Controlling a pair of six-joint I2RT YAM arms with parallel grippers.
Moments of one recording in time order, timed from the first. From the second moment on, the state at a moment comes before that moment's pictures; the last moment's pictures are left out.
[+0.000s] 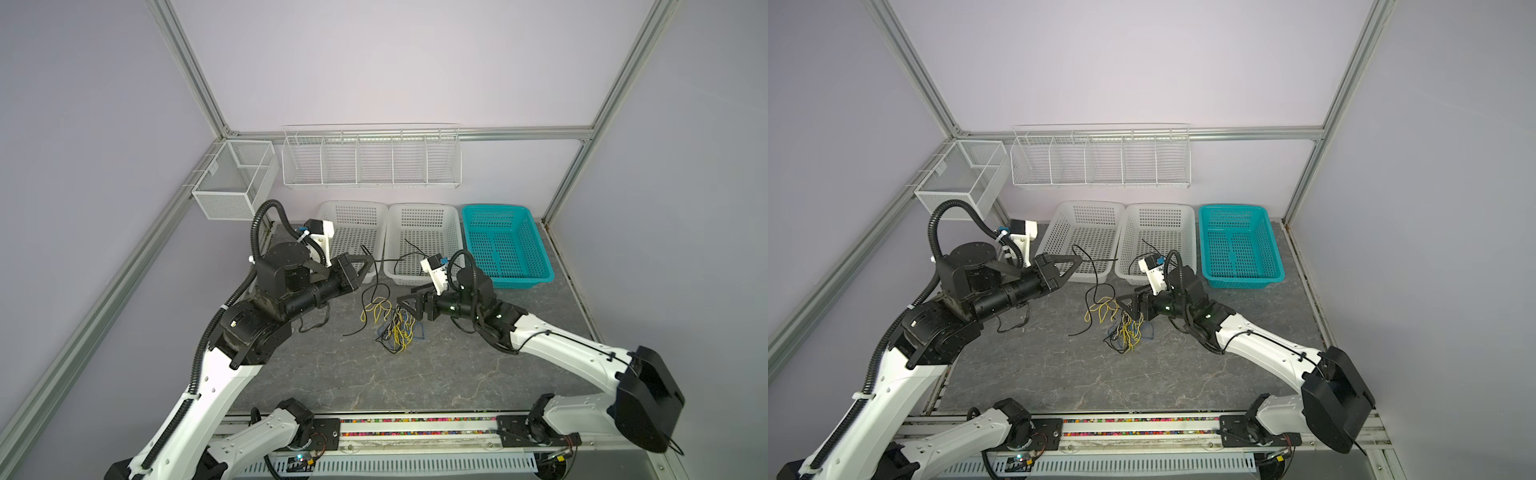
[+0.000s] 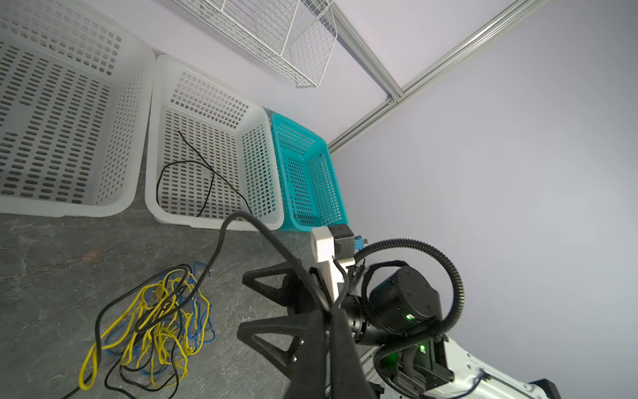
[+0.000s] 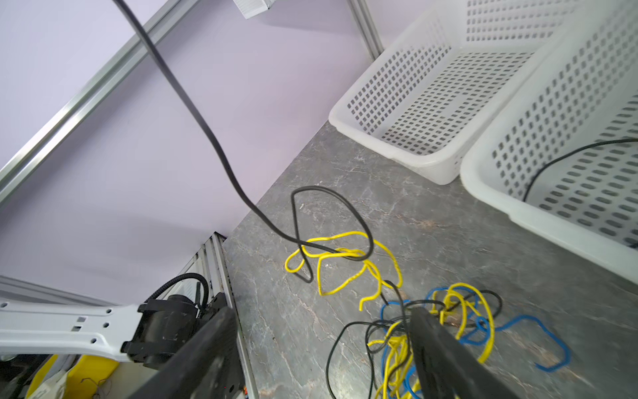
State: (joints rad) left arm -0.64 0.97 1.38 -0.68 0.18 -0.84; right arm 0.78 1.38 0.87 0.15 -0.41 0.51
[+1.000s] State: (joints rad) left arm -0.64 0.89 1.32 -0.60 0.23 -0.87; right arm 0.83 1.64 1.00 0.29 -0.46 0.53
